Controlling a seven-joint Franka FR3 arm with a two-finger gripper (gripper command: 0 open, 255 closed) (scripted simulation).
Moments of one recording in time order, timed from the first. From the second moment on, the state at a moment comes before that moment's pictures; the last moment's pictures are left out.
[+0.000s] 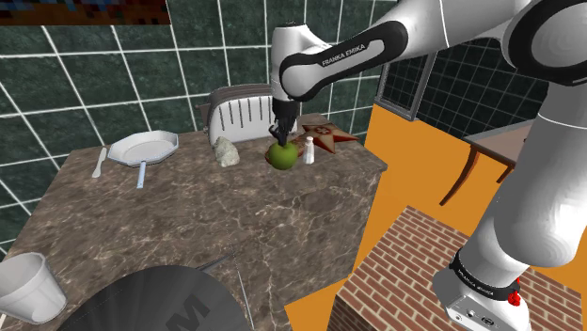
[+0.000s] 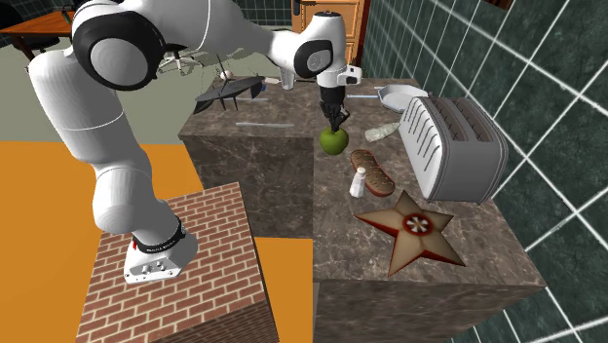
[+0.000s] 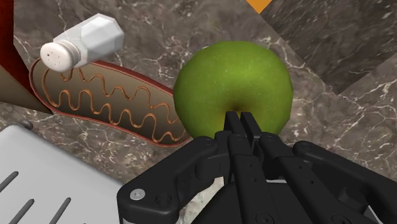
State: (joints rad) arm 0.08 0.13 0.13 -1.90 -0.10 2.16 0.00
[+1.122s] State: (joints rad) arm 0.04 0.16 0.10 -1.65 -0.08 1.93 -0.09
